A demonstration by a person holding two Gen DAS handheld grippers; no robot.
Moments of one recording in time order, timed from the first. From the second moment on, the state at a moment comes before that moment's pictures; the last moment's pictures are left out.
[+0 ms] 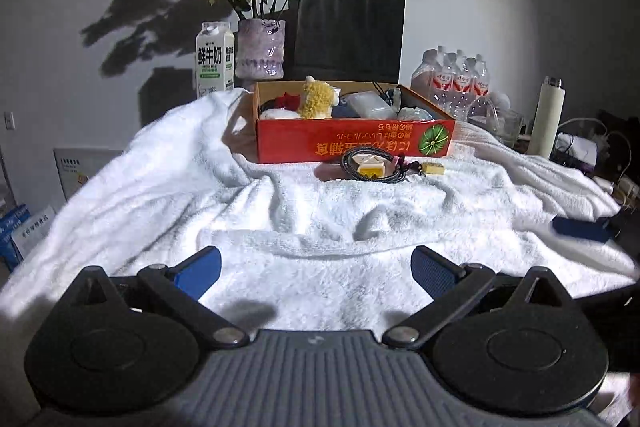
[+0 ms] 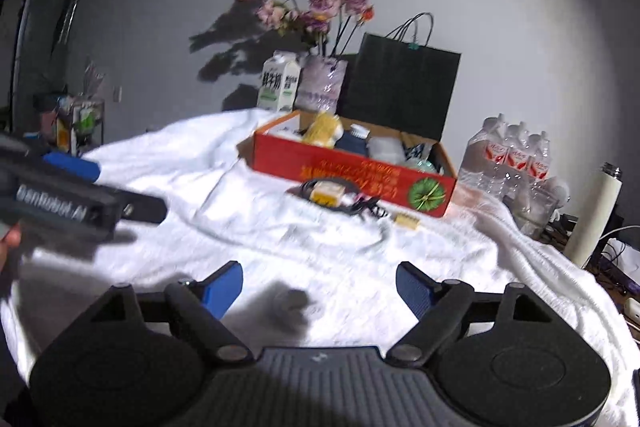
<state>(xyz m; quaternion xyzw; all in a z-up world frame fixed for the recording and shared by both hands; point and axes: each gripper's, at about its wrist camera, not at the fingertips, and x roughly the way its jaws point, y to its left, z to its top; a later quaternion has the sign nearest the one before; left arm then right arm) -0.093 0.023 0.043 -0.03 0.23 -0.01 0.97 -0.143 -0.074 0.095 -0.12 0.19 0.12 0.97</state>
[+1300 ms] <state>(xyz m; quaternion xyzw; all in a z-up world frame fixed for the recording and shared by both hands) 0.158 0.026 0.025 -0.13 0.32 -0.12 0.93 -0.023 -0.128 0.075 0.00 0.27 0.08 0.96</state>
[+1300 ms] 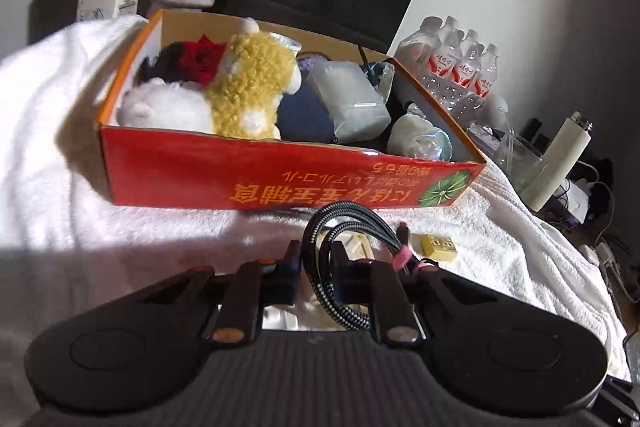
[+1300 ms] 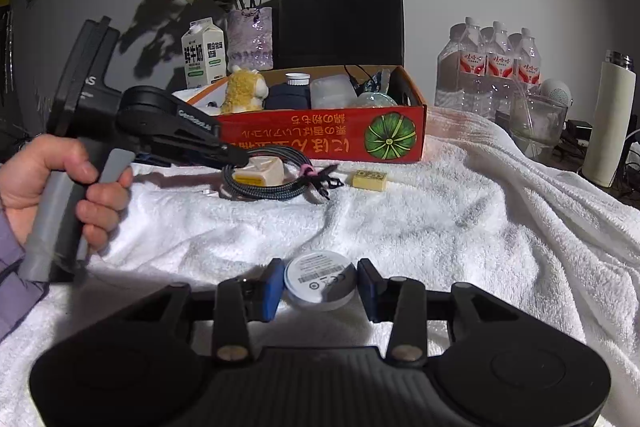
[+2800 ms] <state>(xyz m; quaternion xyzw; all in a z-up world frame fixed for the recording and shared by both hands) 0.042 0.010 0.154 -0.02 0.13 -0.11 0.99 -0.087 -0.151 0.200 -0.01 0.11 0.11 0.99</state>
